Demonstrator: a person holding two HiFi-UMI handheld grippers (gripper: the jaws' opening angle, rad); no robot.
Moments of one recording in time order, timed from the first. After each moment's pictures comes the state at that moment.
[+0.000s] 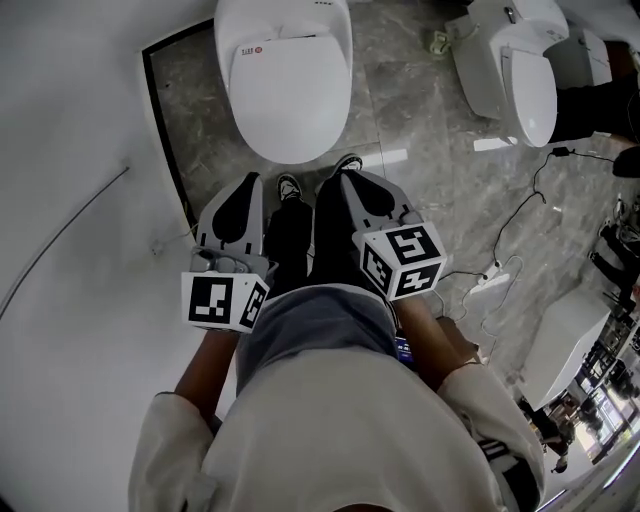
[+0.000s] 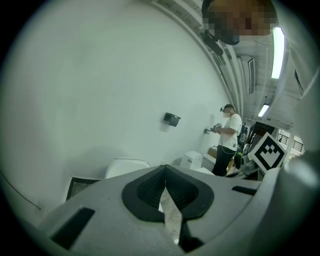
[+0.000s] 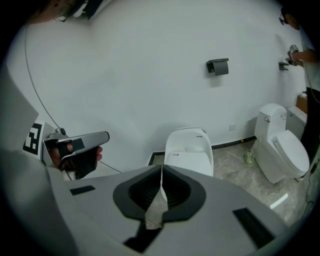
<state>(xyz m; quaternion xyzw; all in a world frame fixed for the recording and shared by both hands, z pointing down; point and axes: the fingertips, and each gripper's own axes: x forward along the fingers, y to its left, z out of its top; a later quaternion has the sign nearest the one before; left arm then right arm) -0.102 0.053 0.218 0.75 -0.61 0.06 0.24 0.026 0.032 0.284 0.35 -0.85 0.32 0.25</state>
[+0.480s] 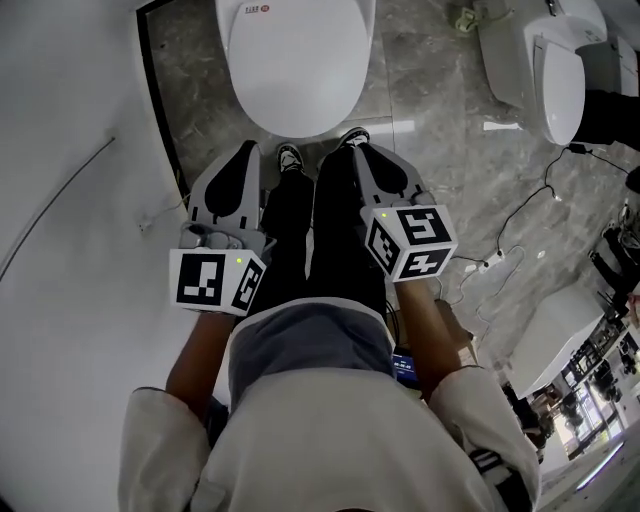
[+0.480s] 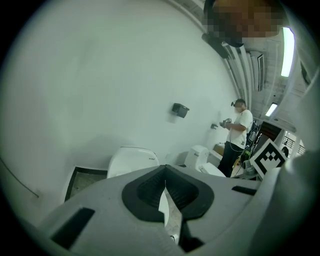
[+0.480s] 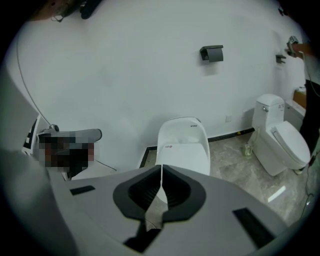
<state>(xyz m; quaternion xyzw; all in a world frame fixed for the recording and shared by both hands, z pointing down) -0.118 0.038 0.298 0.73 -0.62 0.07 0.27 0.027 0.016 0.372 0.36 -0.83 0.33 0.27</state>
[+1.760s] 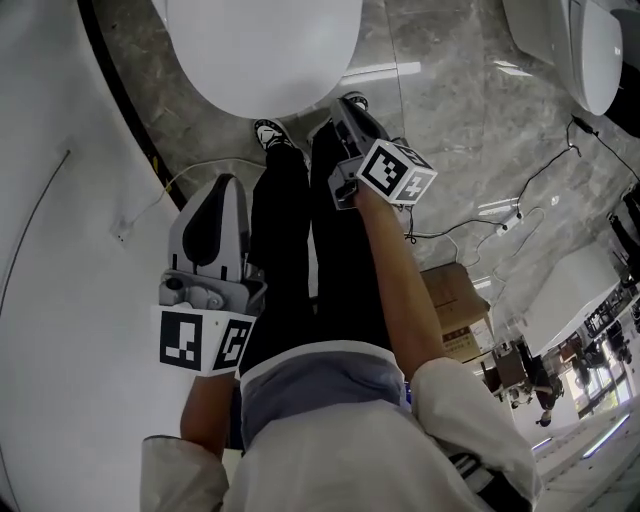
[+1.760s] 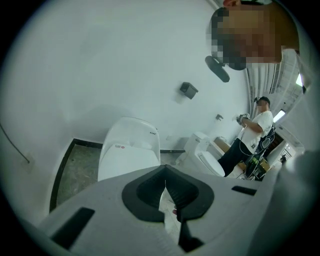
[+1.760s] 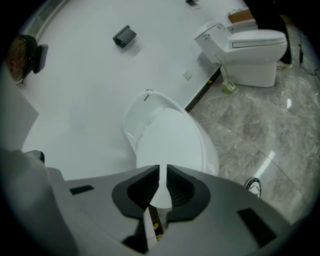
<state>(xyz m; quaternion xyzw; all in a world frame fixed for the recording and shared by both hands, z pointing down) -0.080 0.055 0.420 0.70 -0.60 0.09 0.37 0.063 0.009 0.645 0.42 -0.70 0.57 0.09</state>
